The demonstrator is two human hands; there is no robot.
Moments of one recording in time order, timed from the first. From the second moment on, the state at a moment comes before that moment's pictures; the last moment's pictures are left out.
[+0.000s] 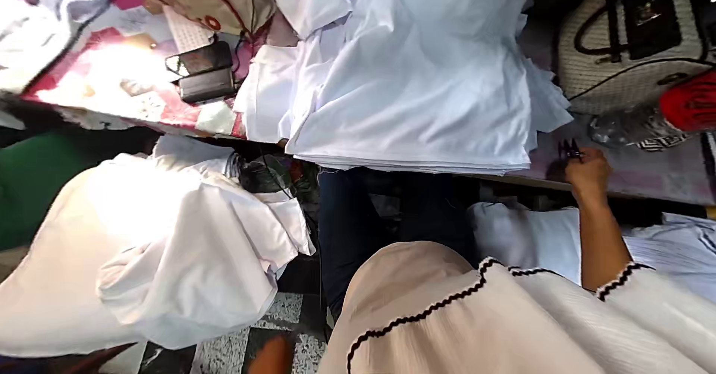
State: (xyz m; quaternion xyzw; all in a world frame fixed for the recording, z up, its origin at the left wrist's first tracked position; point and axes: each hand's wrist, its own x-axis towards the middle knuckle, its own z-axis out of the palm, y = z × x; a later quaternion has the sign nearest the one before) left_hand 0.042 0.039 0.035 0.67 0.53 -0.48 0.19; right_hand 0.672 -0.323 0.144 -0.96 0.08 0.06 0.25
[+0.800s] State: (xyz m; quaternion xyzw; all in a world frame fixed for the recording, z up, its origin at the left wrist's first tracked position) left_hand 0.370 0.219 0.182 0.94 0.22 0.18 0.17; right_hand 0.551 -0.057 0.156 -0.83 -0.45 0.09 0.31
